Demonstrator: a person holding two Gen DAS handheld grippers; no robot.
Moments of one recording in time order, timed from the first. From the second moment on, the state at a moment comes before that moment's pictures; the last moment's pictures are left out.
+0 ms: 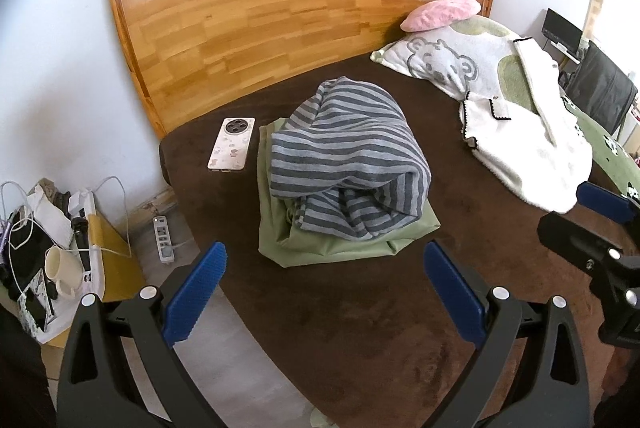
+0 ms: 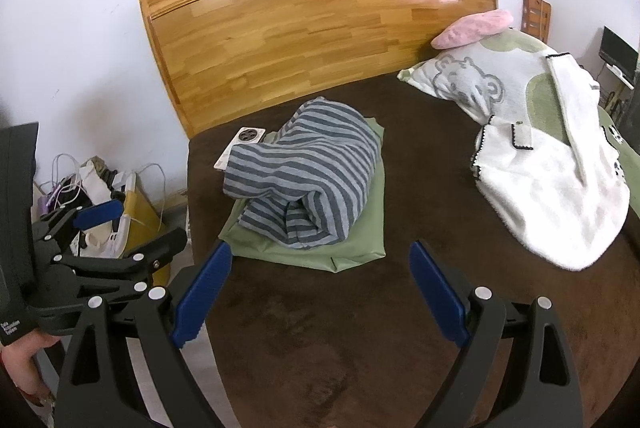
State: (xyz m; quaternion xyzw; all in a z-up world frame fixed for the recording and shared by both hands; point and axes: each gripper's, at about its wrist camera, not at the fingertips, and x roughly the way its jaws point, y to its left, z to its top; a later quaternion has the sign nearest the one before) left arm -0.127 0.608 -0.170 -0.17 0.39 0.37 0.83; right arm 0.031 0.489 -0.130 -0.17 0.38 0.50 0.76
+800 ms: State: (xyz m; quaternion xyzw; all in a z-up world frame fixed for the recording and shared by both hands) left arm -0.125 0.611 -0.172 -0.16 0.38 0.38 0.83; right arm 0.034 0.495 -0.137 -0.18 0.38 0.50 0.76
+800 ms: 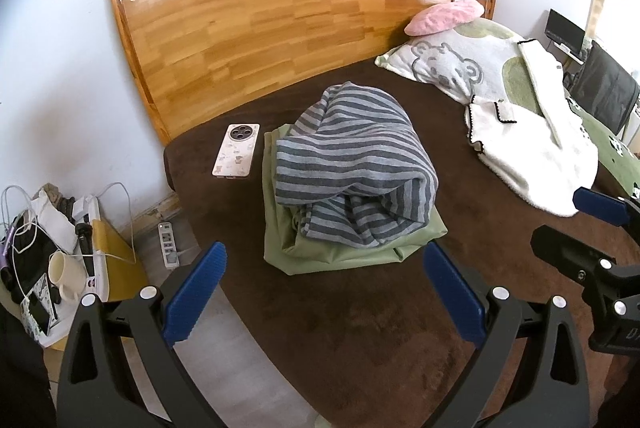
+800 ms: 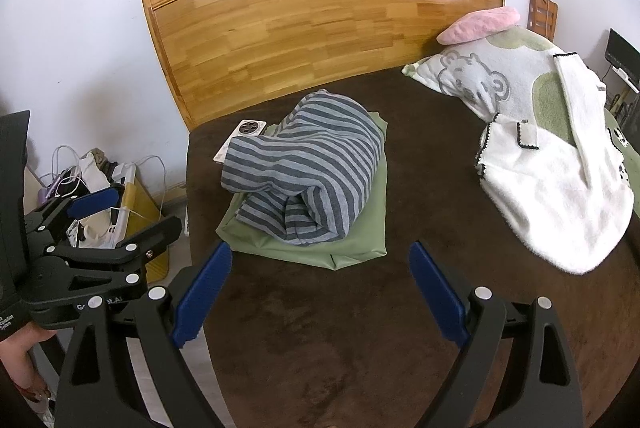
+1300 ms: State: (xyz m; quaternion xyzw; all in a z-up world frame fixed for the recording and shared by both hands) left arm -0.129 0.615 -0.173 -0.17 0.38 0.38 0.83; right arm 0.036 0.494 -0.139 -0.18 0.38 0.50 0.76
